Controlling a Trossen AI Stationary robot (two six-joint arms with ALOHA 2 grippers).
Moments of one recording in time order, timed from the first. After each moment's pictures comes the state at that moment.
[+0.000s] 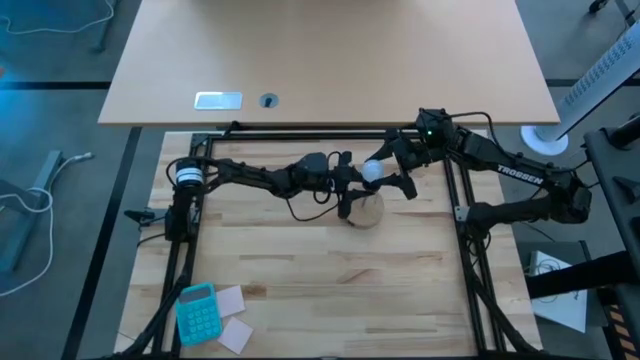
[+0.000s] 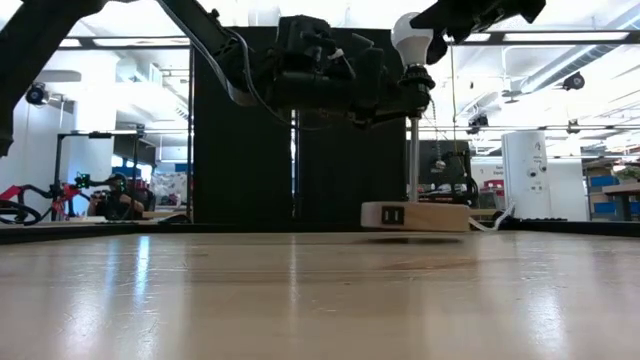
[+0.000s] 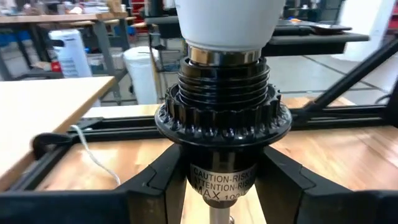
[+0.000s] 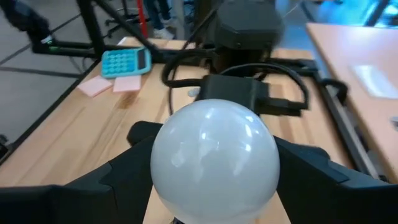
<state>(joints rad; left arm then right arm) 0.22 2.00 1.24 0.70 0.26 0.06 -0.48 1.08 1.00 -0.39 -0.59 -0.31</state>
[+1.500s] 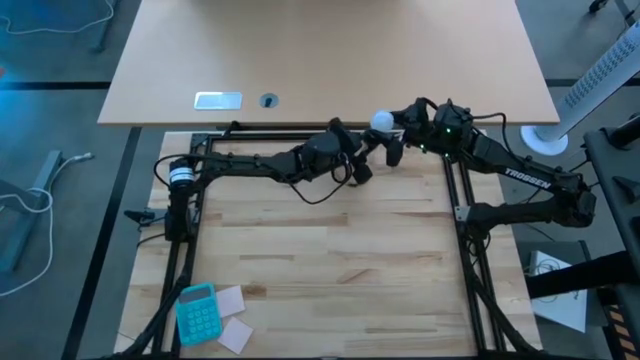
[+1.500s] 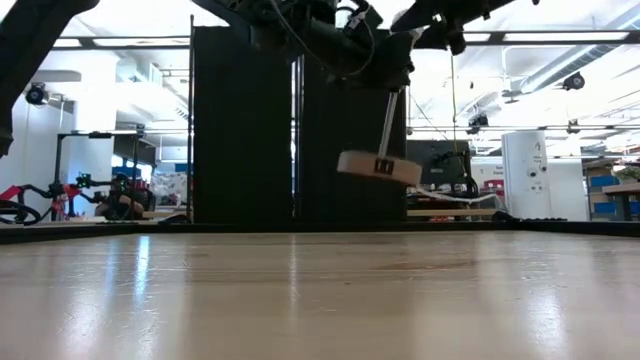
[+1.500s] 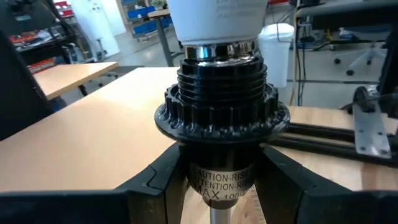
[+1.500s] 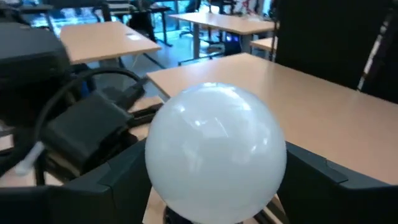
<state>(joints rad) 0.21 1.95 1.54 0.31 -0.33 0.15 -0.48 1.07 1.00 -0.14 0.05 0.03</state>
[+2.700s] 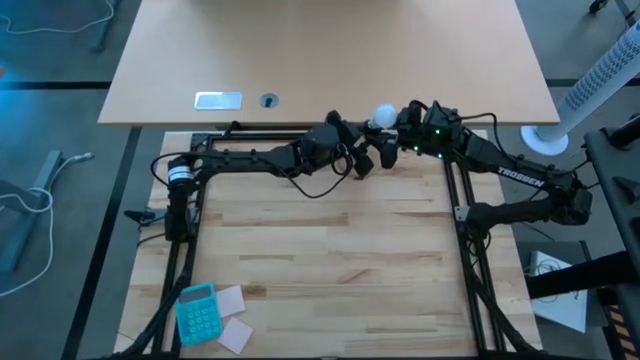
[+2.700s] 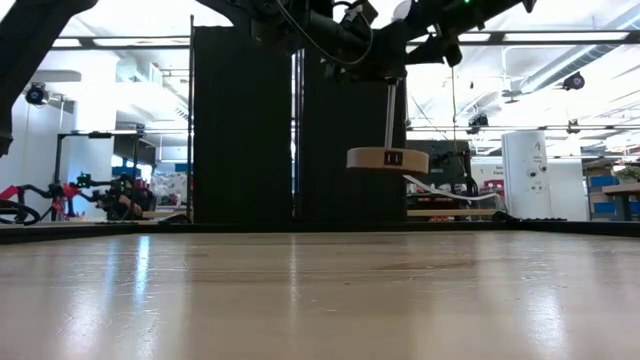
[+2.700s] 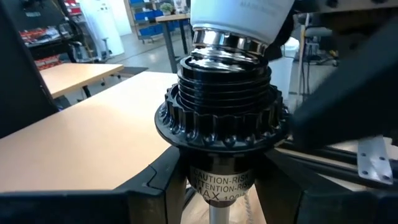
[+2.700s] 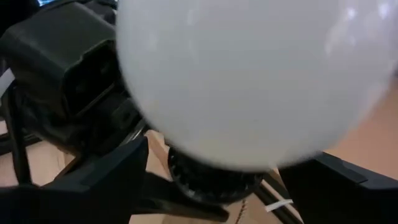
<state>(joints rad) 0.24 1.94 1.59 0.26 -0.33 0.09 -0.48 1.06 1.00 -0.17 0.04 0.06</state>
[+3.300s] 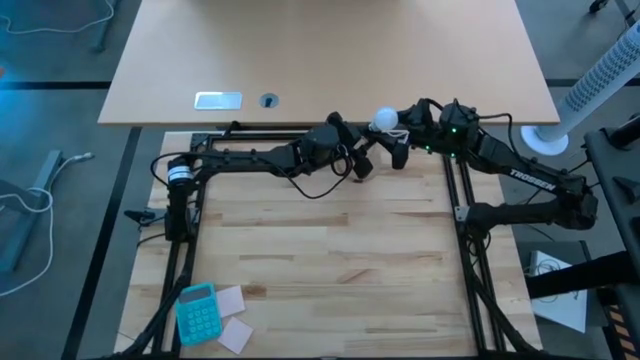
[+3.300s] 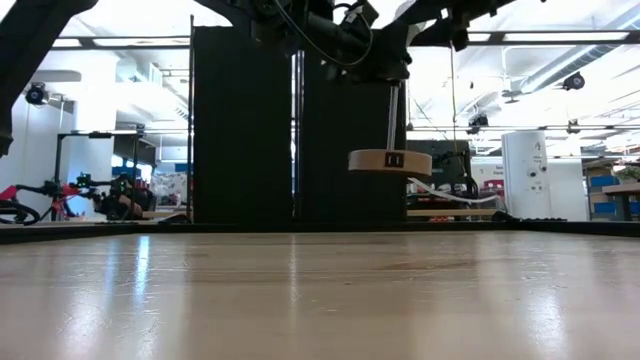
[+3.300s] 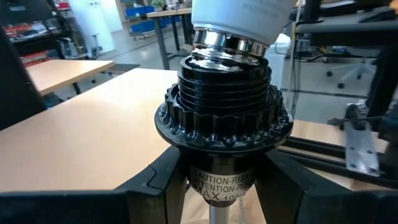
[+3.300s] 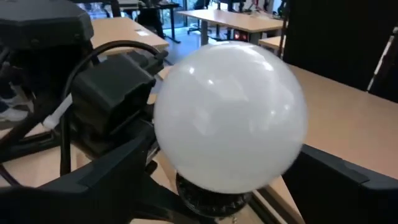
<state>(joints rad) 0.24 1.94 1.59 0.25 -0.29 0.07 -0.48 0.98 1.00 -0.18 -0.01 -0.01</state>
